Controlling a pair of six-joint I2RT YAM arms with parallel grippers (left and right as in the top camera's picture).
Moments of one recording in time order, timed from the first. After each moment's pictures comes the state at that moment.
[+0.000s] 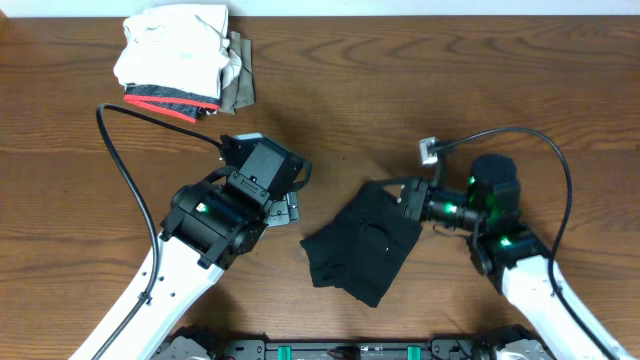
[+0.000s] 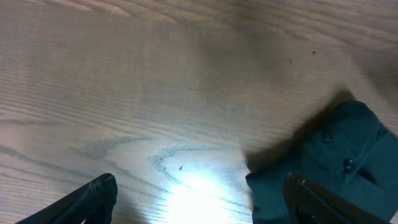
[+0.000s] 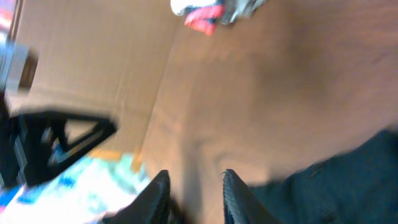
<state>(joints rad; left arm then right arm) -0.62 1.23 1.25 -1.21 -0.31 -0.70 0.30 1.13 0.53 0.13 -0.86 0.81</state>
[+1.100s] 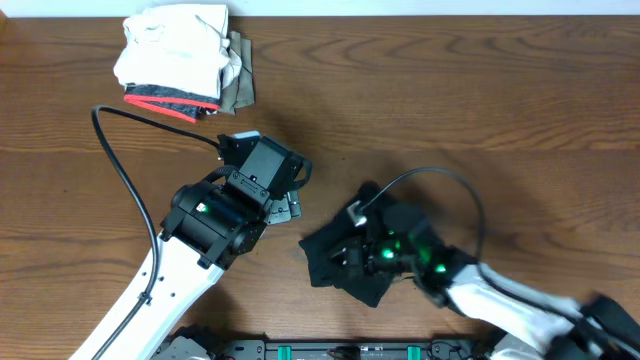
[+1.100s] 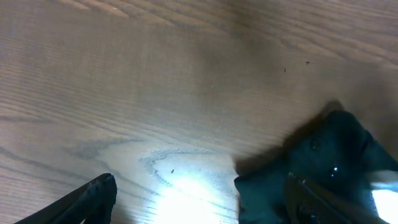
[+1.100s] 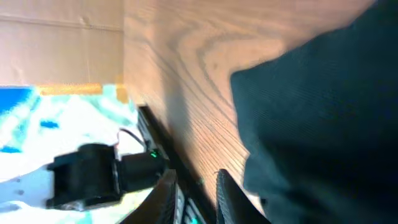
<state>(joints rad) -0.62 1.23 1.25 -1.20 -0.31 -0.74 0.69 1.32 0.39 0.28 -0.70 0.97</state>
